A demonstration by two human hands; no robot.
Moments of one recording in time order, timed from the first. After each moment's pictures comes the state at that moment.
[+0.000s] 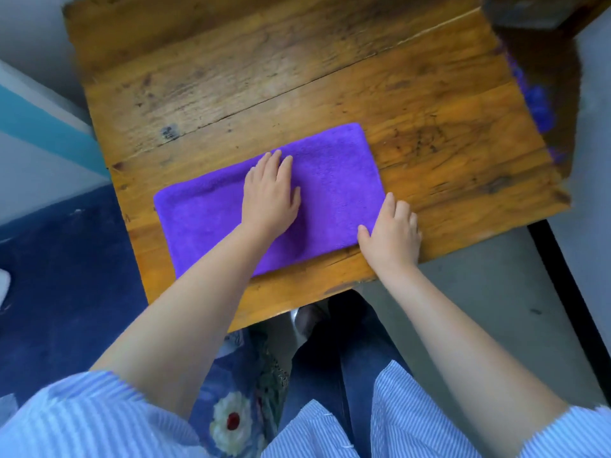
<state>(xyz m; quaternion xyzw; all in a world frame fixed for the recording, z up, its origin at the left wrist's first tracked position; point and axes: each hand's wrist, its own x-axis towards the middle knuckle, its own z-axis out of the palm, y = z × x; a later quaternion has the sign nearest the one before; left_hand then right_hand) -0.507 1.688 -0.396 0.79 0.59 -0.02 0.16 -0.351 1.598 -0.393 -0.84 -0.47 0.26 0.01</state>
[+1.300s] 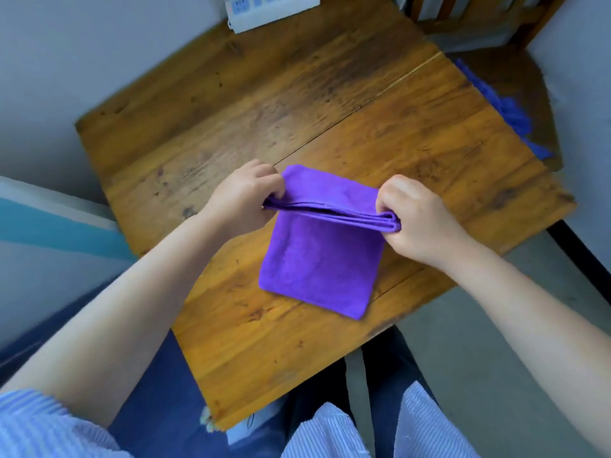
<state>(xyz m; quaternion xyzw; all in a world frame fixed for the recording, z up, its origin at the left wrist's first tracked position) -0.536 1.797 -0.312 0.96 0.23 0.06 0.15 -0.325 1.658 -0.318 -0.64 -0.71 0.15 0.25</state>
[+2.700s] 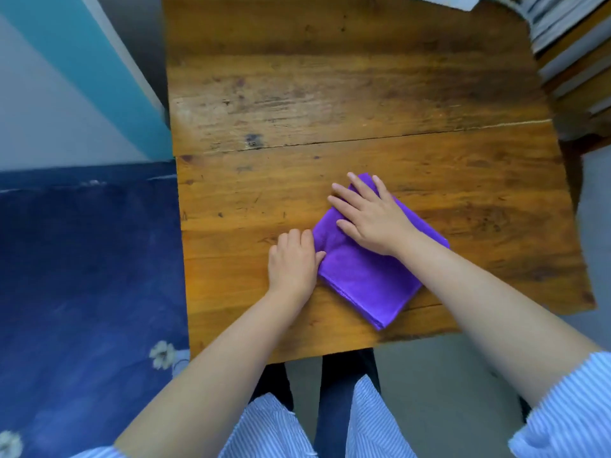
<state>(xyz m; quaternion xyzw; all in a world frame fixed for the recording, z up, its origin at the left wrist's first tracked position) -0.586 1.662 -0.408 0.71 0.66 -0.08 0.25 -0.430 1.724 -0.396 -0.50 -0.84 0.14 -0.14</state>
